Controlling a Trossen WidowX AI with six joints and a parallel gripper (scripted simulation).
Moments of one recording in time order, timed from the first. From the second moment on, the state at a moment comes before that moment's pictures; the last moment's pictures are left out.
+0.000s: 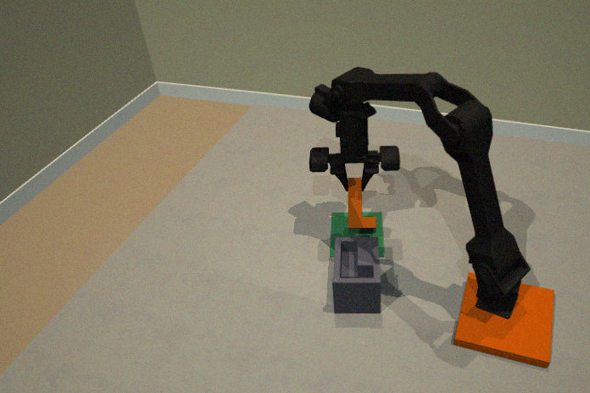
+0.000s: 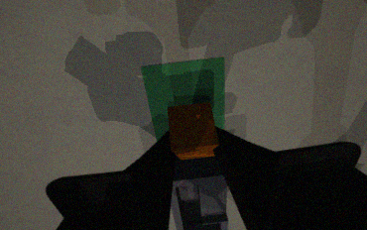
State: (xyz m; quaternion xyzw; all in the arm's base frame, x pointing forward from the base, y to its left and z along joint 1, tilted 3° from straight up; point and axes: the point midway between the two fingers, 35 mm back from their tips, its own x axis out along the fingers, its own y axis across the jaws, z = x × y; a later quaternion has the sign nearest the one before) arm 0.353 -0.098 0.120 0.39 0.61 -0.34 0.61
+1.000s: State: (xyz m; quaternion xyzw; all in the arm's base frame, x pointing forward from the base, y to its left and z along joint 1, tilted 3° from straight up) arm 0.352 -0.095 0.085 0.39 0.61 -0.34 0.60
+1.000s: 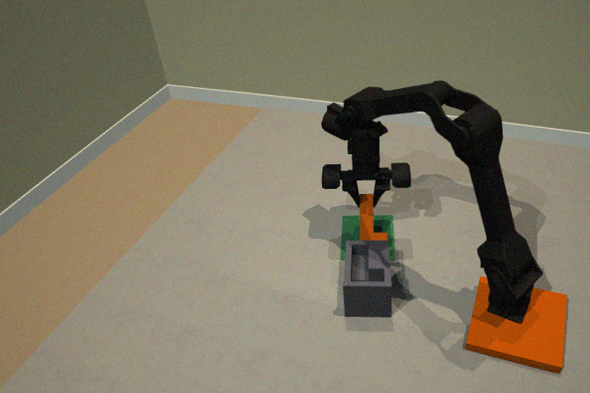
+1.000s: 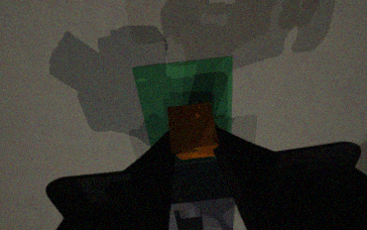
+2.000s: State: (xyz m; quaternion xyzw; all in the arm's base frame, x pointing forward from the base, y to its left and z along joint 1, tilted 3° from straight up) arm 0.351 -0.097 0.123 0.38 0.61 -0.35 0.60
